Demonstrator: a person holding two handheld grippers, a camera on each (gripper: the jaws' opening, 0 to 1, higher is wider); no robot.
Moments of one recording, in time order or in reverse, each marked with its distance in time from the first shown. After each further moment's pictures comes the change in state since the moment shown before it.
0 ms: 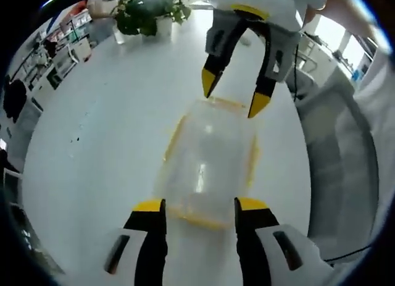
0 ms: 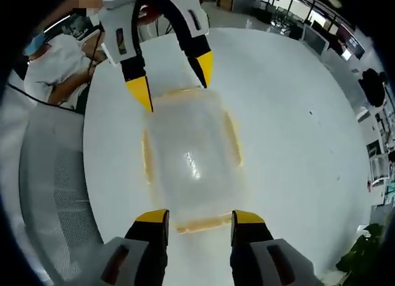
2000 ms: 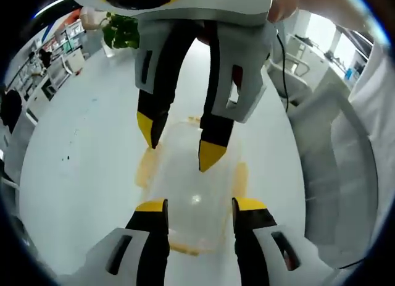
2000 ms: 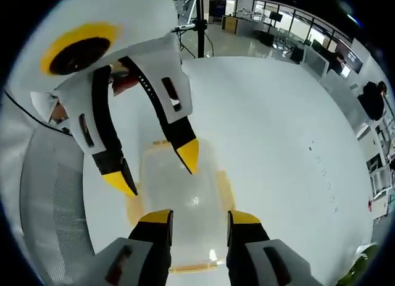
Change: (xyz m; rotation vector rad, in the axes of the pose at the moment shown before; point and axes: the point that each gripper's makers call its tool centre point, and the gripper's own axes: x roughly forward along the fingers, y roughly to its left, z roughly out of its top) left arm 0.012 -0.026 0.024 0.024 -0.063 -0.032; right arm 0.003 -0.012 0.059 -0.033 -0.171 0.016
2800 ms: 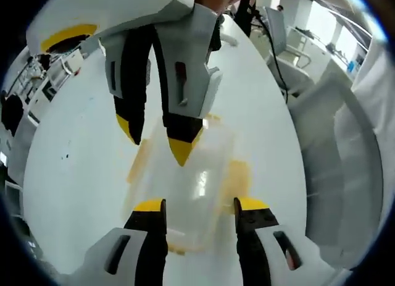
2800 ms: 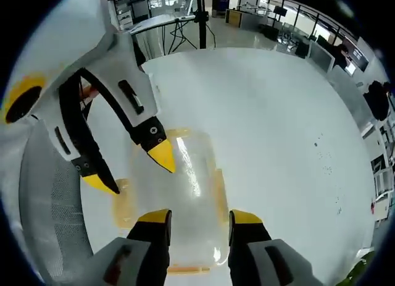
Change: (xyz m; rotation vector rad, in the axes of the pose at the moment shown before) left arm 0.007 -0.013 -0.005 0.013 0.034 0.035; right arm 0.014 -0.007 -0.008 -0.010 0.059 0.037
